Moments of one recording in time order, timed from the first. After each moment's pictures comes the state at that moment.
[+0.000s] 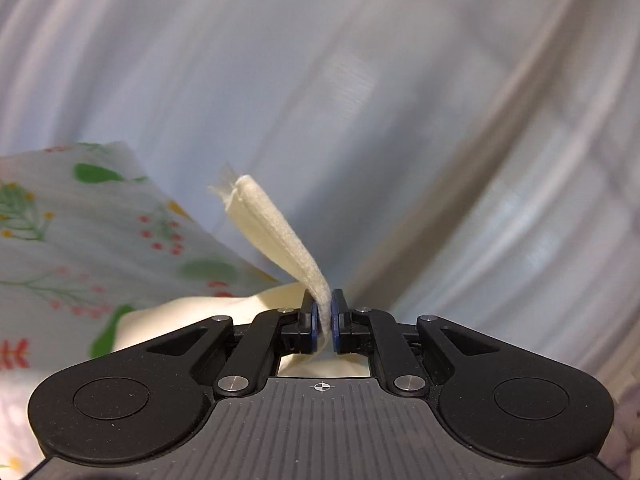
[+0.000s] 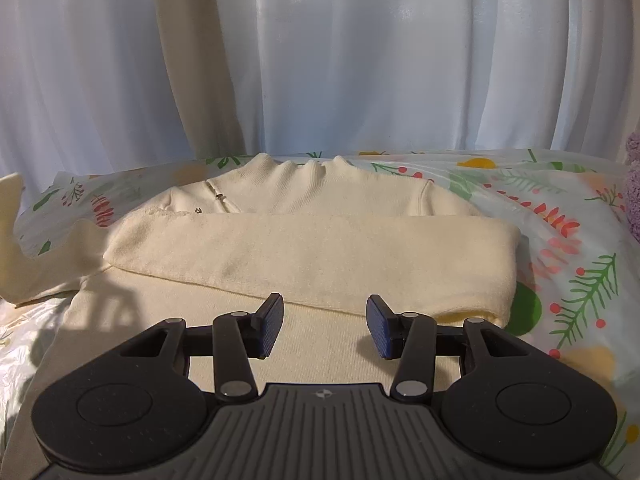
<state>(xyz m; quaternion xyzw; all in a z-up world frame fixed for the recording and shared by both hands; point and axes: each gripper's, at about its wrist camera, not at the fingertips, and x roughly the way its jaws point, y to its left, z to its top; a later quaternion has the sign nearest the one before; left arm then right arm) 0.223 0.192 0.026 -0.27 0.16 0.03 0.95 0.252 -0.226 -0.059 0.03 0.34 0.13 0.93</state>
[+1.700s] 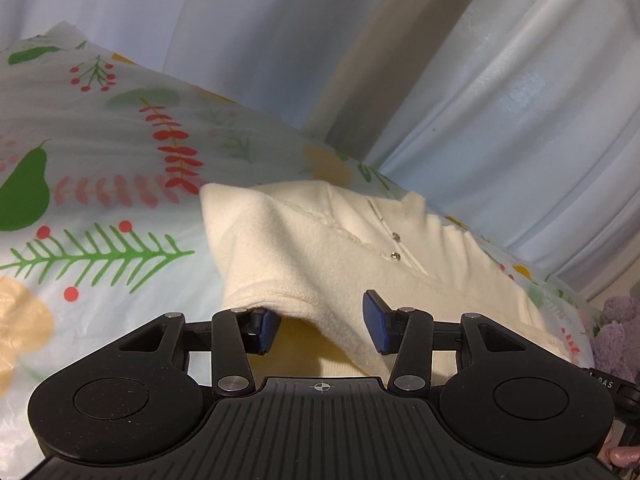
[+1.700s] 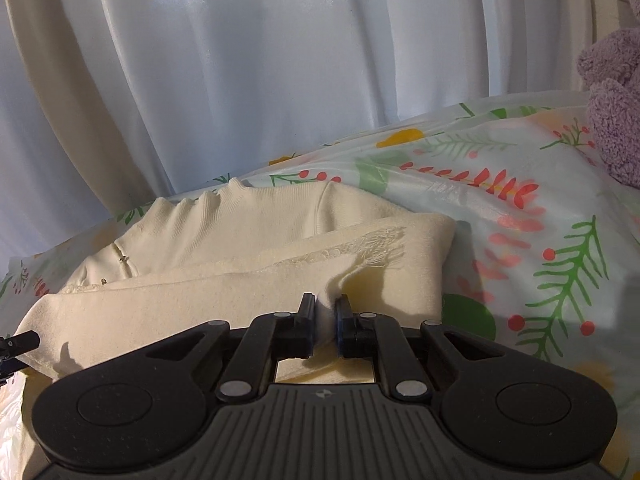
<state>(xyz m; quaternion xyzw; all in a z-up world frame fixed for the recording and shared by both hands) 0.281 0.127 -0.060 -0.24 0.34 0.01 0.91 0.315 -0.290 -0.088 0.11 0.34 0.05 0.93</state>
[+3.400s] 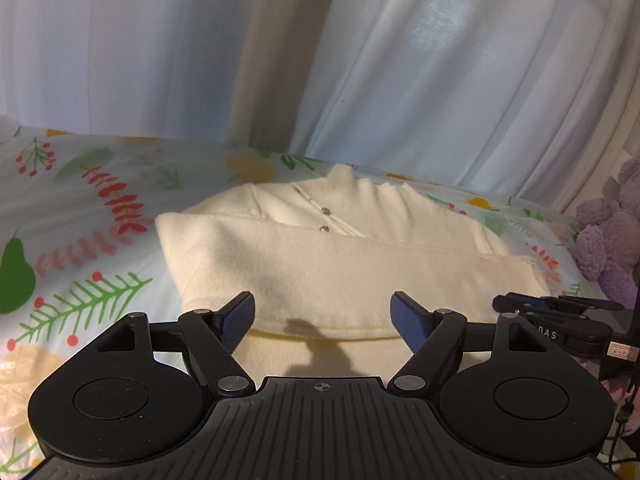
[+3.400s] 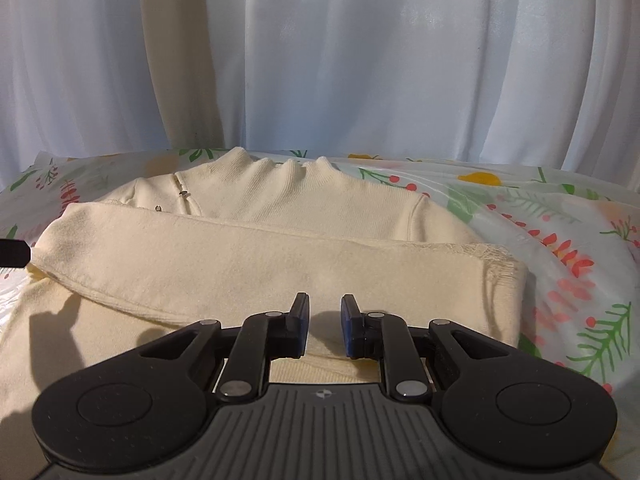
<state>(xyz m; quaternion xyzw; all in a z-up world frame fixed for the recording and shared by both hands) 0.263 0.083 -0.026 -0.09 0.36 -0.07 0.93 0.305 -0.236 -0.089 -0.03 0.35 0.12 0.93</state>
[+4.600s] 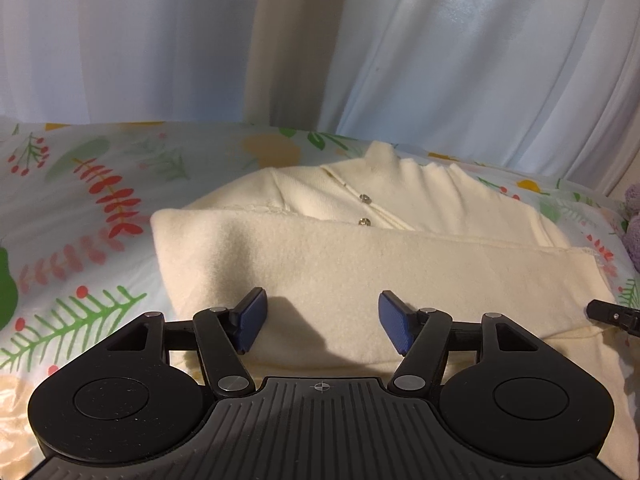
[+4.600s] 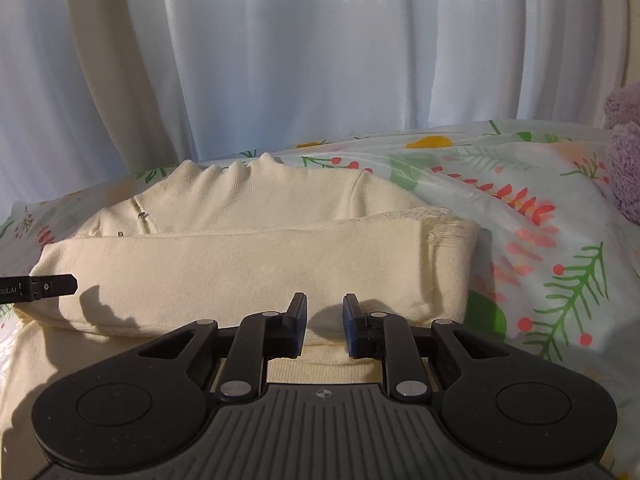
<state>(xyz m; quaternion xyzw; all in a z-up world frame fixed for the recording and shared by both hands) 0.309 0.090 -0.064 -0.08 0.39 -0.04 0.92 0.297 -0.286 -0.083 0.10 0.37 0.07 0.92</state>
